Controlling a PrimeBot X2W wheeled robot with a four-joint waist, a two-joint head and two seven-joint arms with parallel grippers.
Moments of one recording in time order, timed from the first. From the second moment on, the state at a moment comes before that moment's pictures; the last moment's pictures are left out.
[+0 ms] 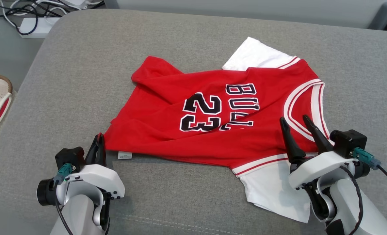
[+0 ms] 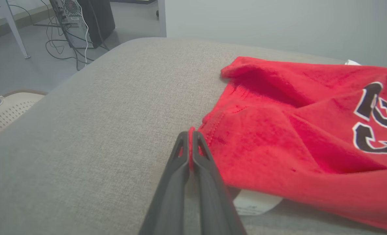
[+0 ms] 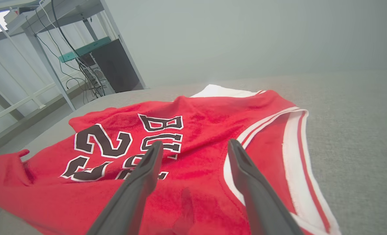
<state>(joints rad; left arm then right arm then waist) -0.41 0.04 -0.05 0.74 -0.24 0.05 -0.25 -0.41 -0.13 0.29 0.54 0.45 0.13 -0.25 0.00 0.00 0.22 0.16</state>
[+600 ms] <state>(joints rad) -0.35 0.09 -0.02 0.73 -0.21 0.03 -0.25 -0.40 -0.13 0.30 0.56 0.45 0.13 -0.25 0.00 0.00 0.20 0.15</state>
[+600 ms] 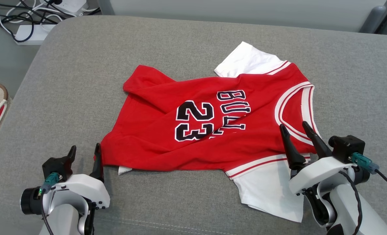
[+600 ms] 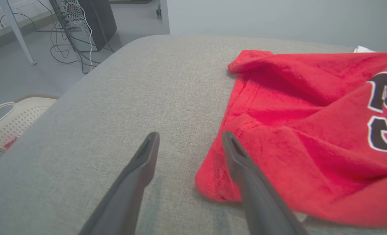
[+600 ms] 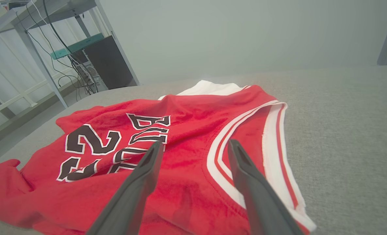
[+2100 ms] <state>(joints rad) -0.31 0.58 -0.69 0.55 -0.93 -0.13 -0.25 -0.40 -0.13 0.30 0.55 0.46 0.13 -0.25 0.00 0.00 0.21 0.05</state>
